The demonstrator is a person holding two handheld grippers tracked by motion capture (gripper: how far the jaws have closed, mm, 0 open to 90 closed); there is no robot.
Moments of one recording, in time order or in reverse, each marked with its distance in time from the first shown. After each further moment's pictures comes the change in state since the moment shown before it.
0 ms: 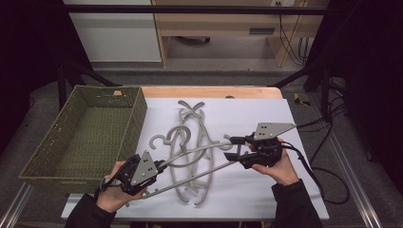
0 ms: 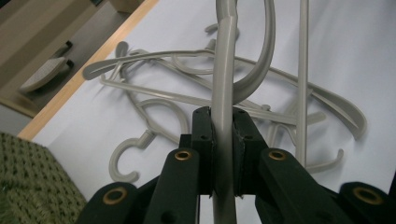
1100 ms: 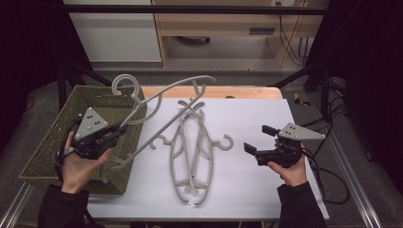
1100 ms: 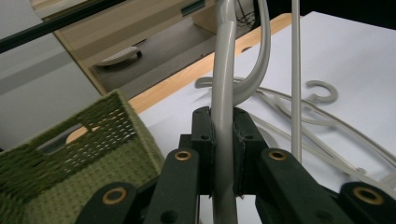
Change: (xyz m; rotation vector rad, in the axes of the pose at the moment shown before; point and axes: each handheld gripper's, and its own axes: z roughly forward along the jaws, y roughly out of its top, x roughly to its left) left arm 0.099 0.006 -0.064 -0.088 0.237 -0.293; right arm -0.011 -0.028 -0.034 -0.163 -0.335 0.165
